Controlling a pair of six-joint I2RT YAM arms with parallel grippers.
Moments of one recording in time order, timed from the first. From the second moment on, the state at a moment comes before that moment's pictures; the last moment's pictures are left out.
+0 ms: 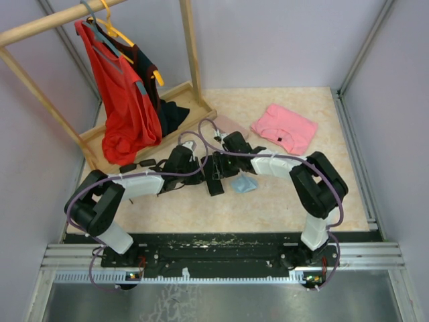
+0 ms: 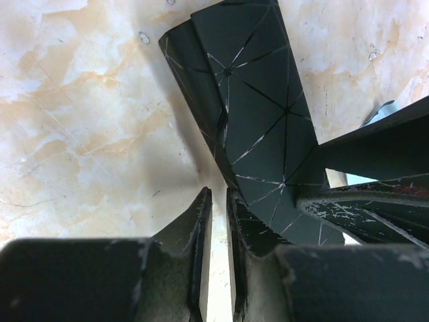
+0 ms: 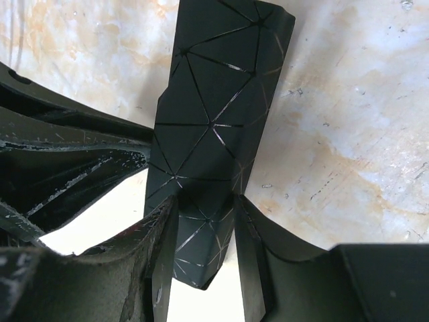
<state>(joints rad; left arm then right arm) -0.63 1.60 0.72 0.12 0.03 -0.59 0.68 1.79 1.08 -0.17 -0.26 0.36</state>
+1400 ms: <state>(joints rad) -0.62 1.08 0.66 -0.12 -0.25 -0.60 0.82 1.50 0.80 -0.16 -0.17 0.03</state>
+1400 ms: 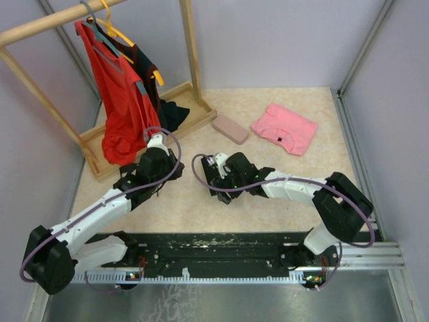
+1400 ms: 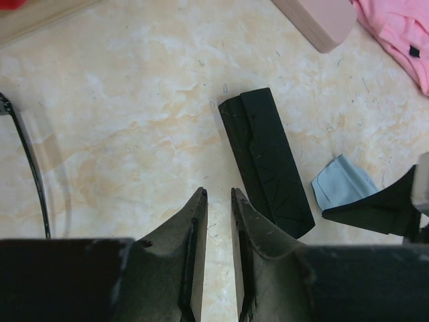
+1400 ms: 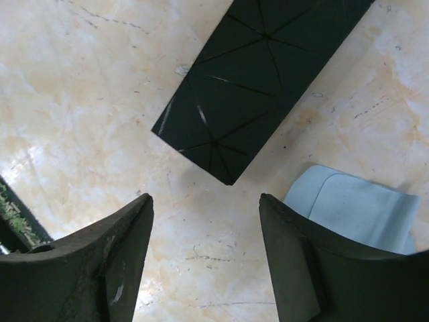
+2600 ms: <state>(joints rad) -0.61 0.85 0.58 -0.26 -0.41 -0.66 0.79 1.99 1.27 -0.11 -0.08 -0.09</state>
